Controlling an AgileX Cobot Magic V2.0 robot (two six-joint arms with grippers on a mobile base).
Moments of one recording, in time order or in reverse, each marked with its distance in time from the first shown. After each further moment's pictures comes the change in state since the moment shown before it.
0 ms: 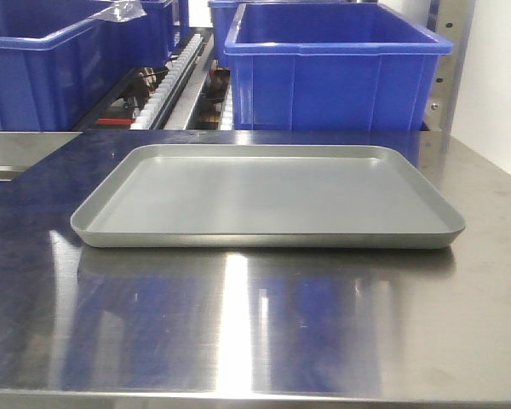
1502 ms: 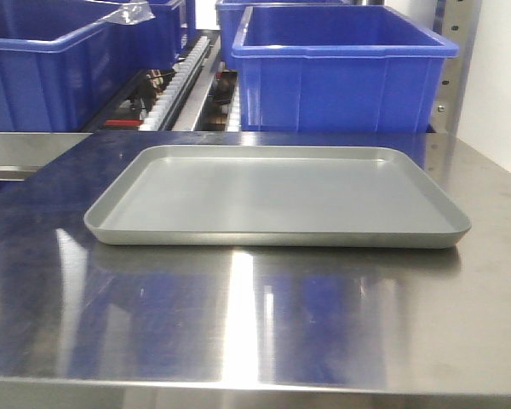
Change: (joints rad) left arm 0.000 0.000 0.001 0.000 0.000 0.003; right arm 0.000 -0.149 0.000 0.000 0.004 0.000
